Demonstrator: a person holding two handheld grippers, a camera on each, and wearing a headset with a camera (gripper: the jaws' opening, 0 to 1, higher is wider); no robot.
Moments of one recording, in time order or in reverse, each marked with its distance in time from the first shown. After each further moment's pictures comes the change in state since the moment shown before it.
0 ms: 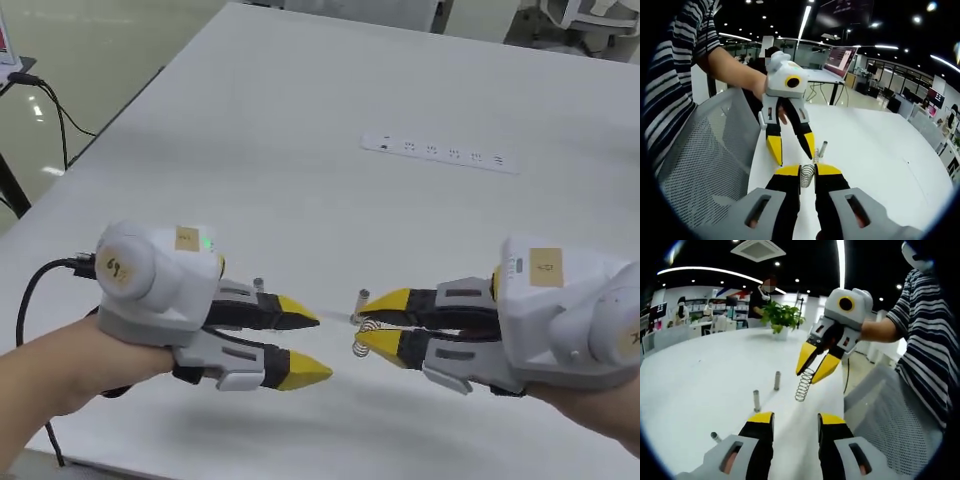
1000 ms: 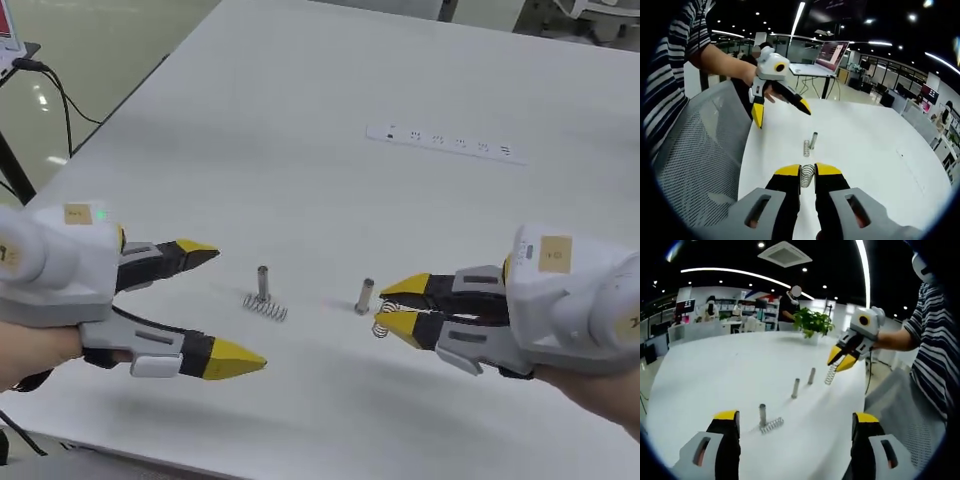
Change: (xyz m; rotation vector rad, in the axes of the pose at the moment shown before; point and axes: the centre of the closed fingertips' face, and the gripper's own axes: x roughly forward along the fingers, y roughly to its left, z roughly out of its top) left arm -0.063 0.047 -0.019 -0.084 -0.053 0.246; right arm -0.001 -0.018 -0.019 0.020 0.040 -0.064
